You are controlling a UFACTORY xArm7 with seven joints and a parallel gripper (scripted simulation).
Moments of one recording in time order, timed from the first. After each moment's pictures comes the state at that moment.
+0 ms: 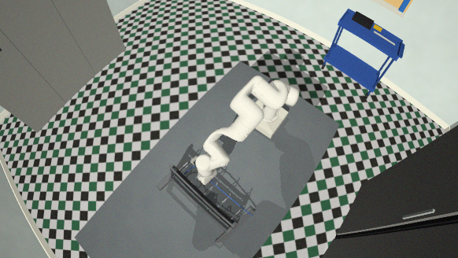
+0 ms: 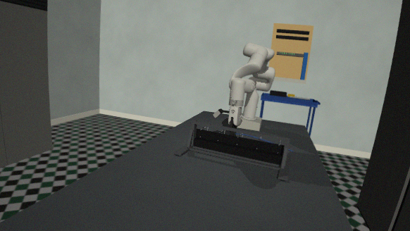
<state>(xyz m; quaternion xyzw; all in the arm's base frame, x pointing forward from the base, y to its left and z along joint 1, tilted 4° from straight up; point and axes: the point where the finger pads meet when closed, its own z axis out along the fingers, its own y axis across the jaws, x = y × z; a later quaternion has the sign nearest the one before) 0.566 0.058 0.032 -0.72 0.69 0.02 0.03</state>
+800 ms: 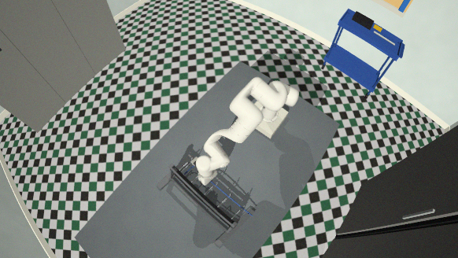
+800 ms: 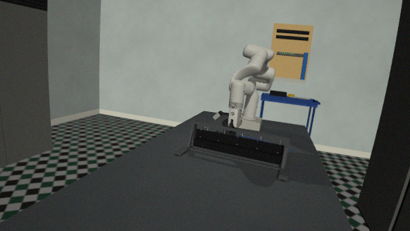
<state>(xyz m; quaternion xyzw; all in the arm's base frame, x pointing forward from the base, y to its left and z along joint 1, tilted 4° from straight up) 0.566 0.059 0.021 -0.72 0.69 0.02 0.03</state>
